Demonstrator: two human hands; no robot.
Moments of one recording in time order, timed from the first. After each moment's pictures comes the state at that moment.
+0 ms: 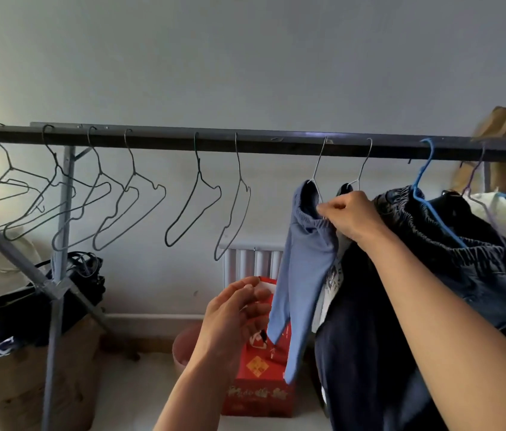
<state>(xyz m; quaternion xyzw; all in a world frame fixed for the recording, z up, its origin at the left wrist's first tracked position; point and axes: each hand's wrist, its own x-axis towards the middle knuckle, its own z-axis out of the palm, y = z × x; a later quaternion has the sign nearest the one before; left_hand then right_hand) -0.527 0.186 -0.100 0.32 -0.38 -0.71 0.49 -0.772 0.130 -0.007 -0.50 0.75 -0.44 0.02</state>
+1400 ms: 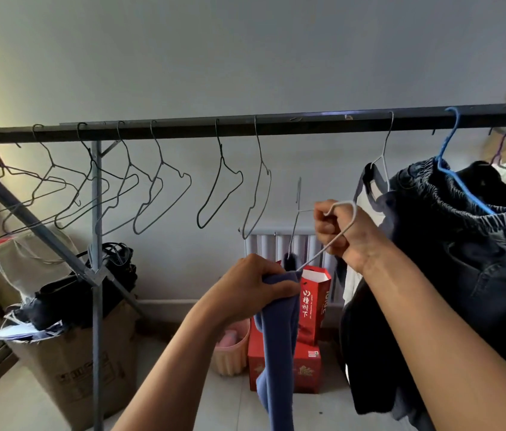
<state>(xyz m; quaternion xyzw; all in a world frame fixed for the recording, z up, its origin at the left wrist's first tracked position) -0.489 0.175 -0.069 0.35 -0.87 -0.26 0.22 -0.680 0.185 -0.031 -0.41 0.50 -0.62 0.45</state>
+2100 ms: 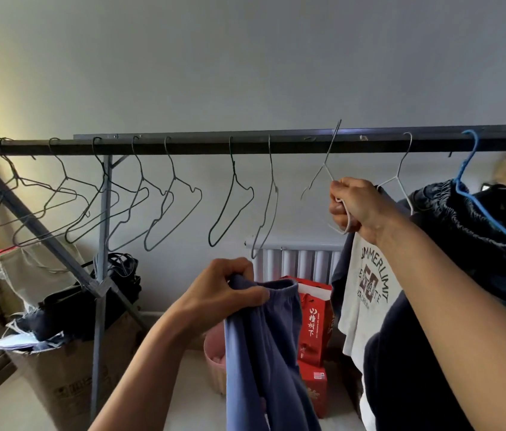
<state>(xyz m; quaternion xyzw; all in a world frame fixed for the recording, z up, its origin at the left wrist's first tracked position) -0.441 0.151 -0.061 0.32 -0.79 -0.39 0.35 -0.700 0.139 0.016 -0.48 0.57 -0.59 0.32</state>
